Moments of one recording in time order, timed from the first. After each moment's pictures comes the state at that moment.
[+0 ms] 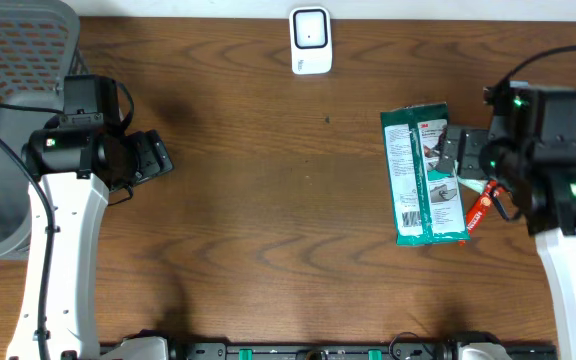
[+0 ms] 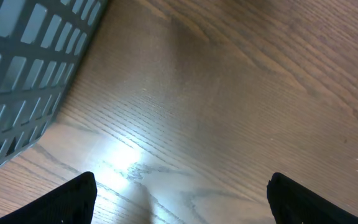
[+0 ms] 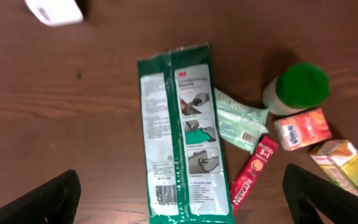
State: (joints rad) left arm 0.08 1.40 1.35 -1.18 -0.04 -0.36; right arm 0.04 1.20 1.33 -1.01 0.02 0.11
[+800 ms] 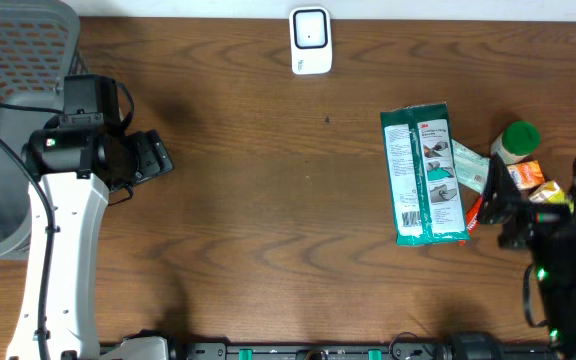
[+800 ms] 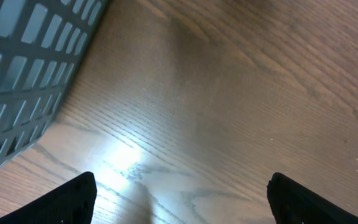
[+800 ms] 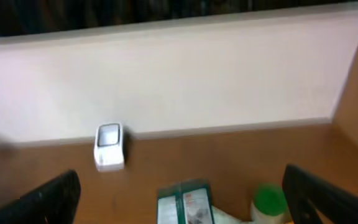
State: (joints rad) left arm 0.08 1.40 1.35 -1.18 -0.04 -0.36; right arm 0.06 0.53 1.03 -0.58 0.06 0.11
